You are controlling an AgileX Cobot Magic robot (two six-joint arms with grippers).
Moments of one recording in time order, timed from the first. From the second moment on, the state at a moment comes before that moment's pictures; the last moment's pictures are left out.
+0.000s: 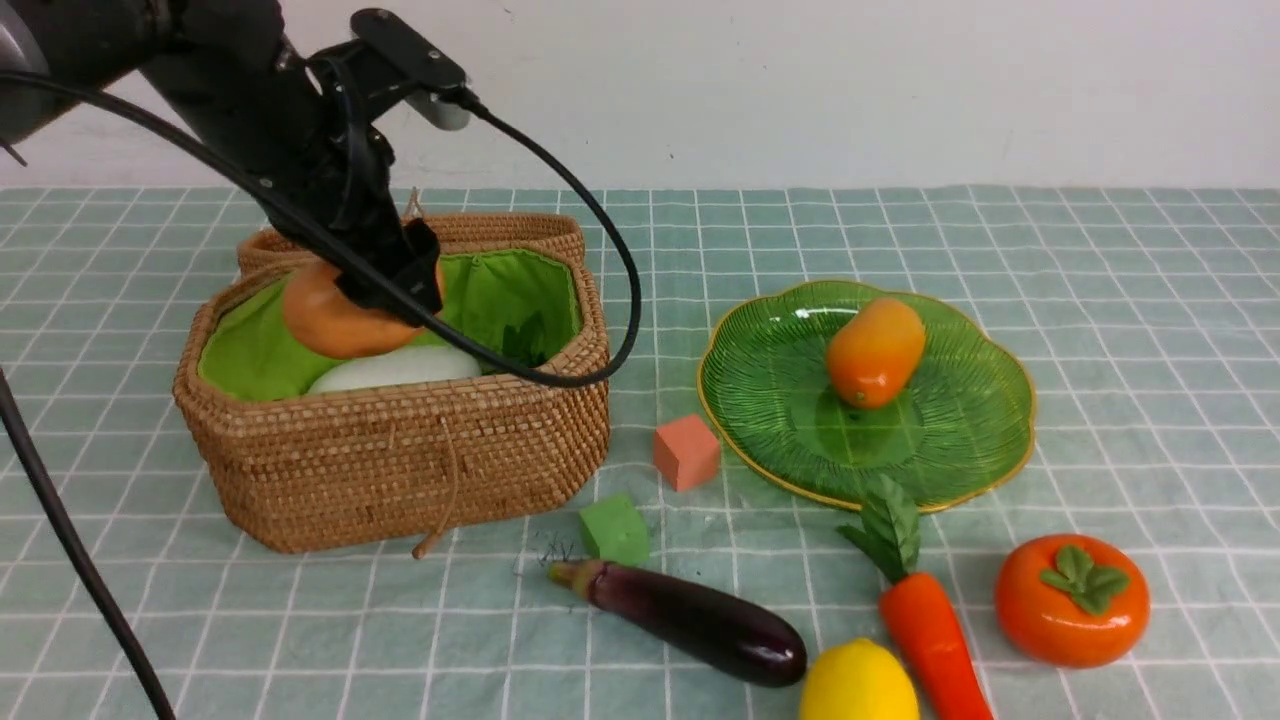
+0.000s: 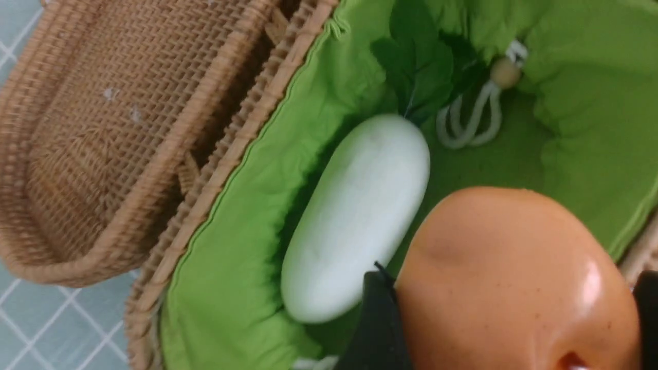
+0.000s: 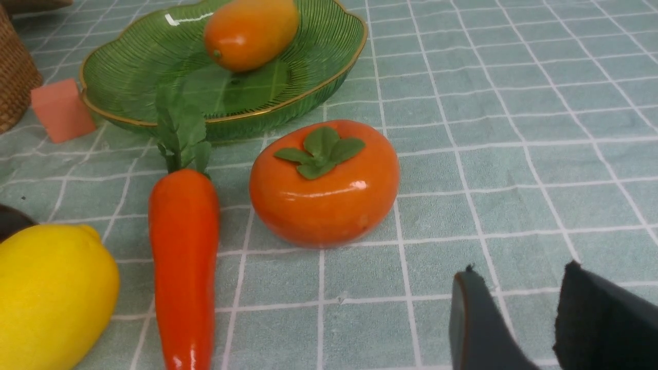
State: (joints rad) right arm 0.00 -0.01 0.02 0.10 0.39 0.00; left arm -0.22 1.85 -1.76 -0.08 1.04 0.60
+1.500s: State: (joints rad) right arm 0.00 -0.01 0.02 0.10 0.39 0.00; left arm -0.63 1.89 -1.70 -0.31 1.21 0.99
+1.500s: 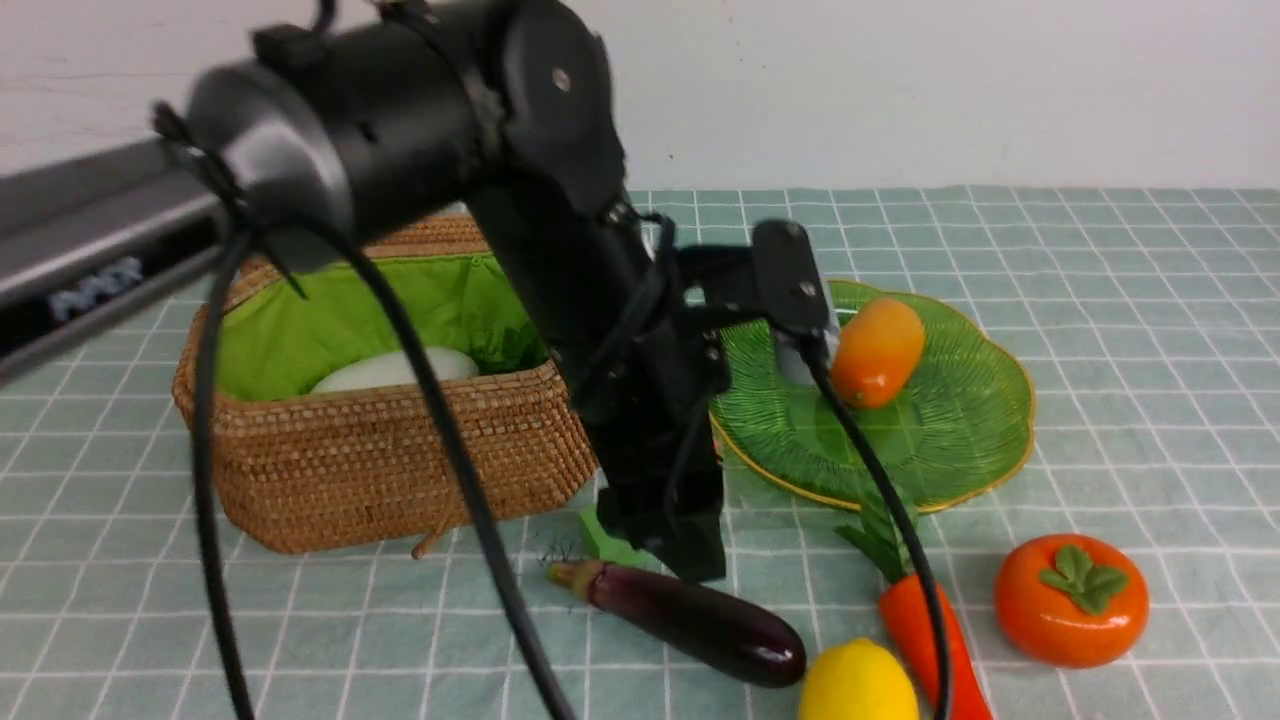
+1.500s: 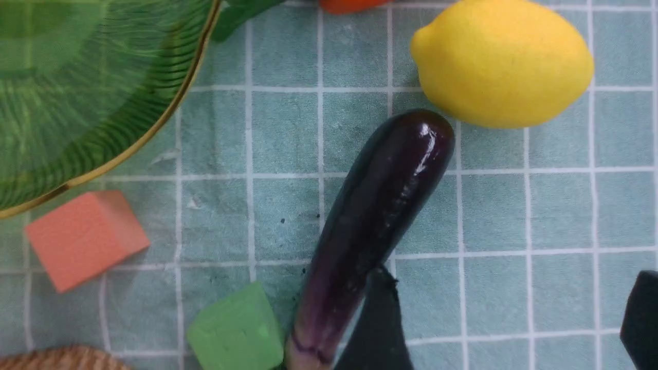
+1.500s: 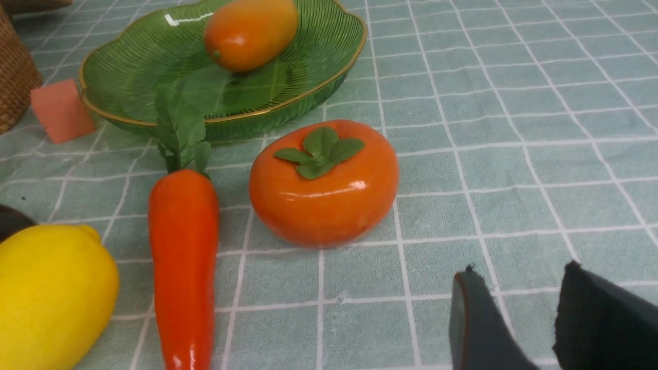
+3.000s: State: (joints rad) right arm 0.00 -0.01 0.02 0.10 0.39 0.00; left arm -0.70 2.12 -1.70 -0.23 1.20 1.00
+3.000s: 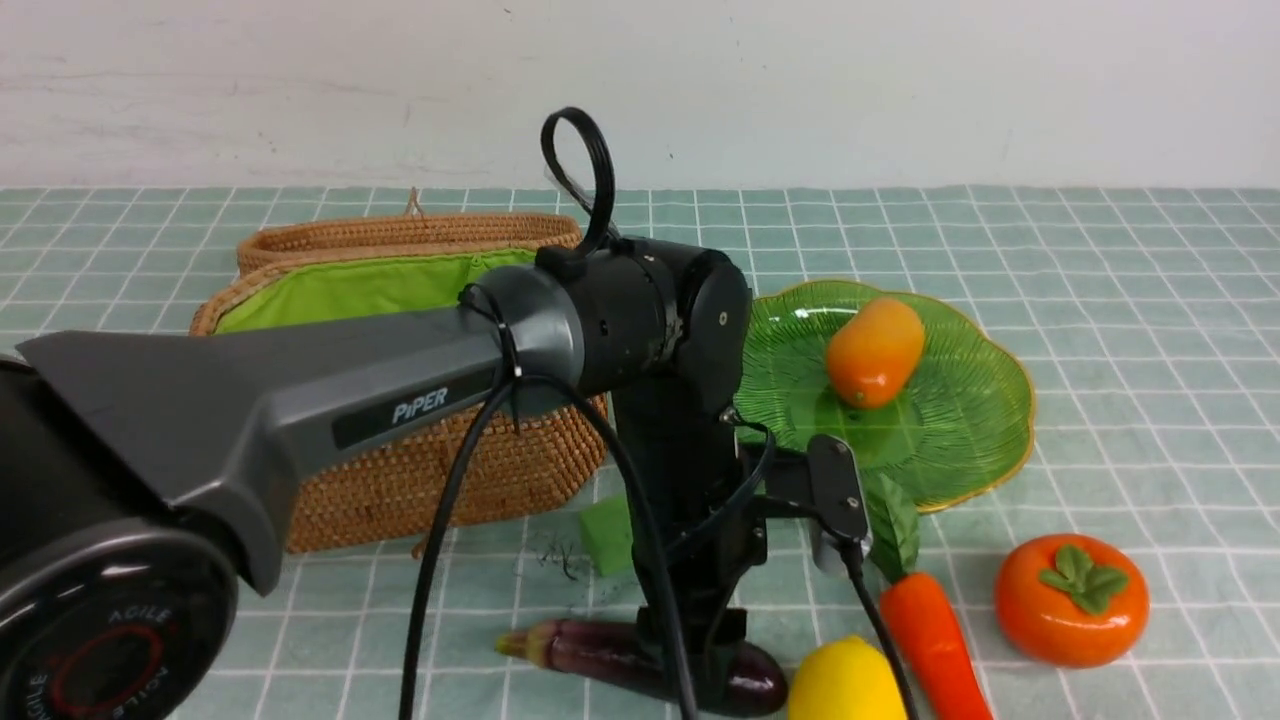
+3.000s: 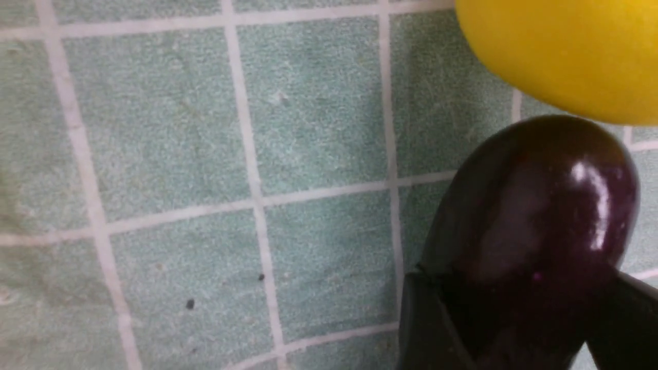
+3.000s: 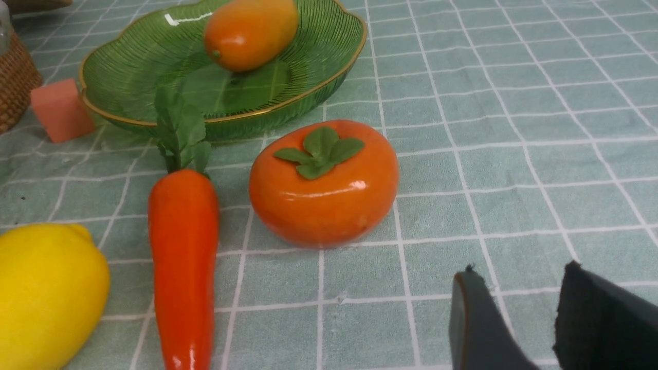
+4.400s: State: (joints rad) right arm 0.00 -0.01 0.02 0.10 0.39 0.00; left arm -0.32 1.94 -1.90 0.14 1.00 0.57
